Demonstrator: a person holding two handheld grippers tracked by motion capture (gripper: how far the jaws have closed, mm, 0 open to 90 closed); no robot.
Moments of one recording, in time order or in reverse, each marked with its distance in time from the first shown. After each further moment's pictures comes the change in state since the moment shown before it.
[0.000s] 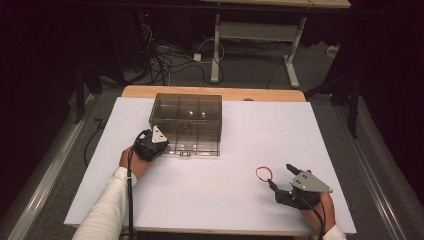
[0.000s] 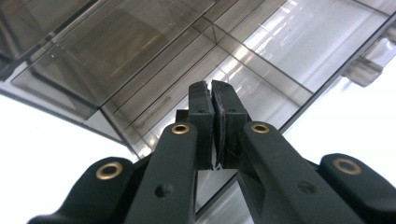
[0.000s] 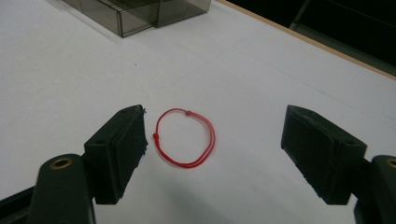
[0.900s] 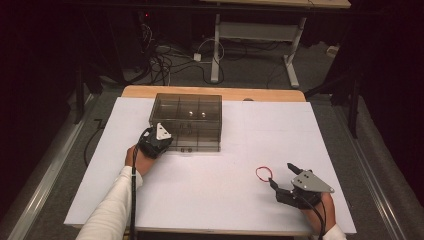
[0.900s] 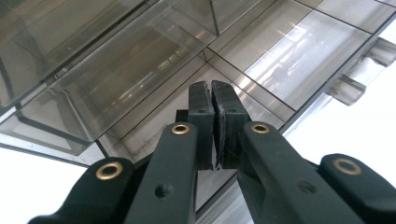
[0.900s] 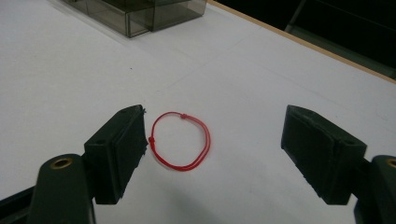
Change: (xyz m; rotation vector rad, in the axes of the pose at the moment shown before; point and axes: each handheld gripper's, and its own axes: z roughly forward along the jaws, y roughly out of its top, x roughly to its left) left arm -0.003 0.012 0.009 -0.027 0.010 -0.031; right arm -0.002 0.000 -0.001 -0.012 -0.014 0.010
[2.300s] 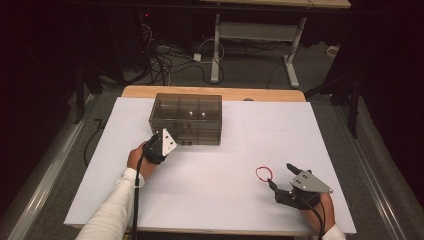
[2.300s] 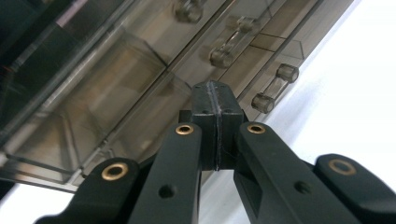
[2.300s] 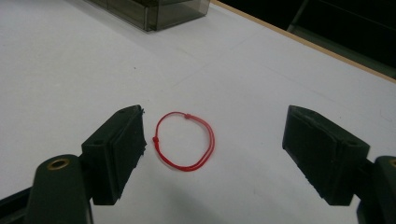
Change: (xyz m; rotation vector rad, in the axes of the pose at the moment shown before) left arm -0.028 0.005 -0.017 -0.150 0.168 0.197; right arm 0.002 0.001 0.000 0.002 0.006 -0.002
